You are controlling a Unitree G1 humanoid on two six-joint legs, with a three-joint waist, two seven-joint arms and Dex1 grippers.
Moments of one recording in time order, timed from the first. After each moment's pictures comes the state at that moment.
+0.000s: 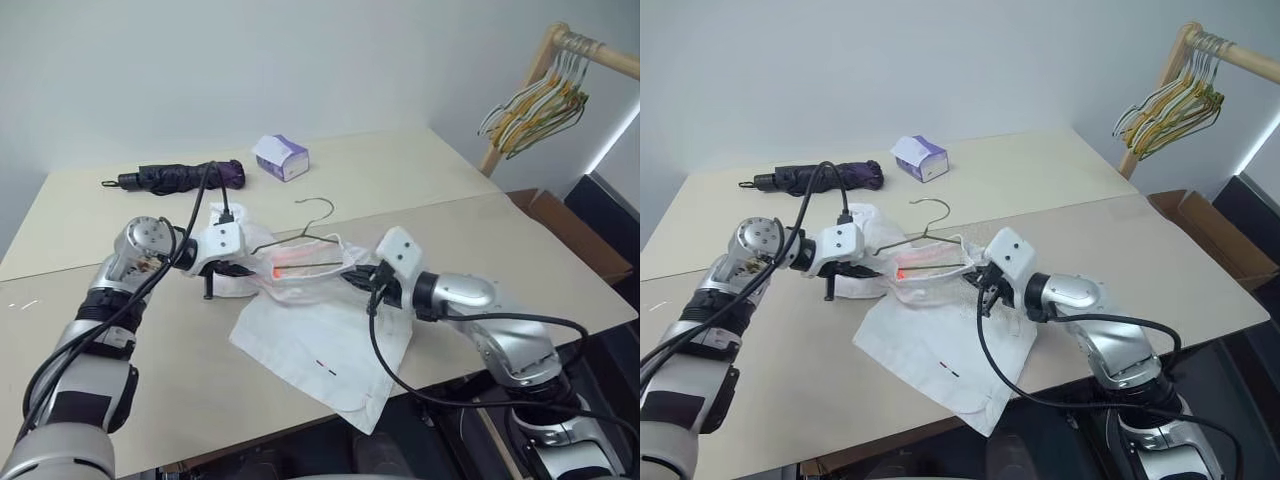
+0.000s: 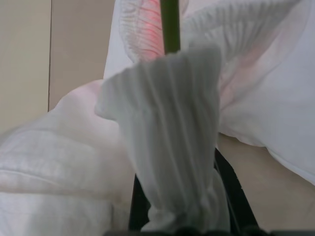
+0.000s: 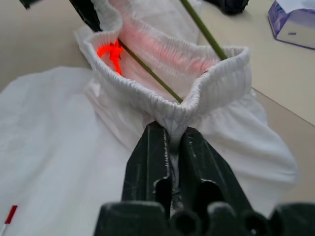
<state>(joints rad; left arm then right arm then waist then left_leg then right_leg) -0.78 0.69 -0.26 0.67 0.08 -0.12 -1.30 -0.40 -0.53 0.27 -0.40 0.28 0.75 0.62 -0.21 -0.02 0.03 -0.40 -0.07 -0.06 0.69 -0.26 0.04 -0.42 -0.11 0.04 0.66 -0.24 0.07</state>
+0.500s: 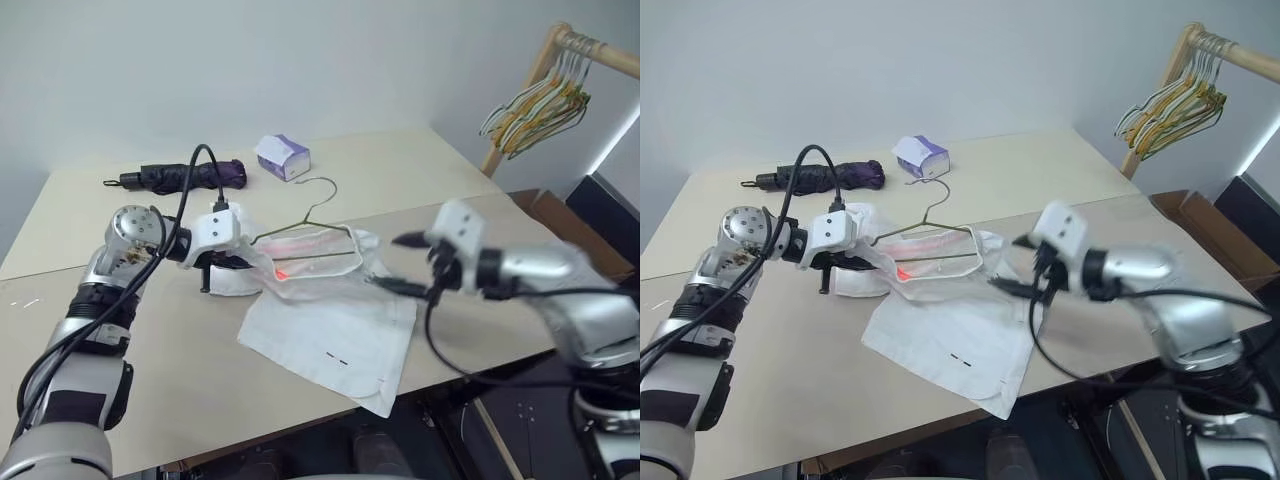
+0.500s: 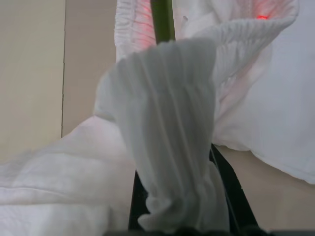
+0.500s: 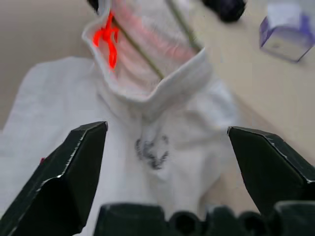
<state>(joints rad) -0.83 0.72 -0.22 0.61 0.01 -0.13 -1.40 -0.58 -0.84 0.02 -0.37 0.45 0.75 0.94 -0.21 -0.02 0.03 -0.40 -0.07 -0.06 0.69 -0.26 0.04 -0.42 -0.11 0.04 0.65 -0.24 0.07</state>
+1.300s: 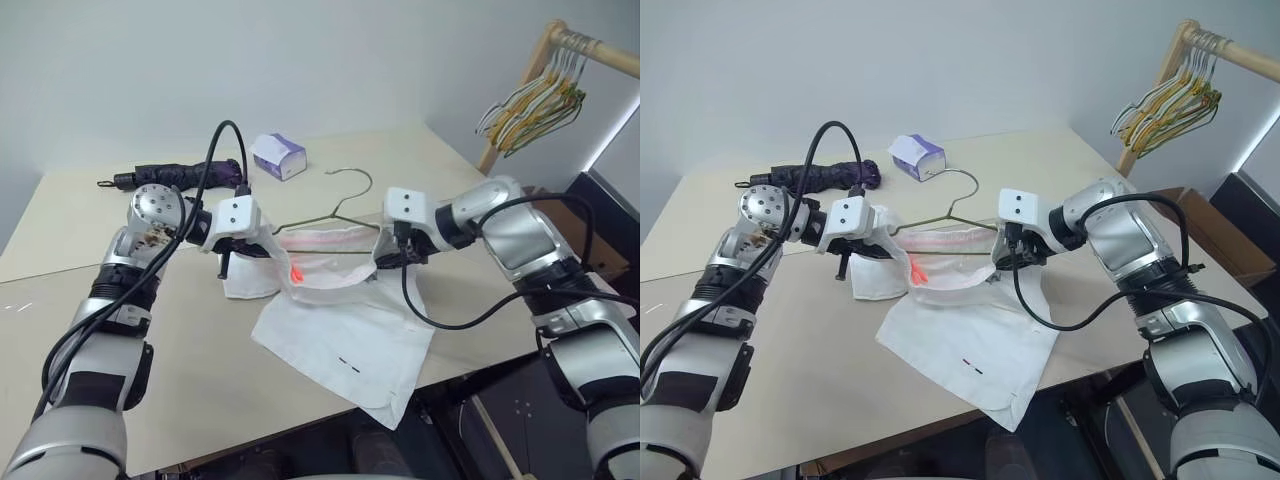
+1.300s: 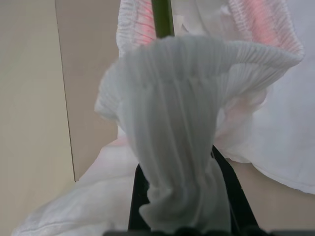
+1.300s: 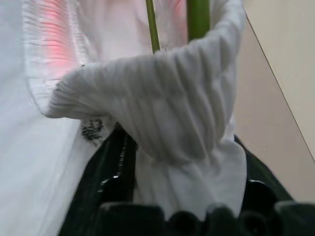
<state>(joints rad) -0.91 0.63 -0.22 0.65 0.01 -0.18 -1.46 -0.95 -0.70 0.46 0.26 0.03 0.44 1.28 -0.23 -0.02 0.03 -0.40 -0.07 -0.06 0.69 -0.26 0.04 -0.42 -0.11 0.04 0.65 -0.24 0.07</state>
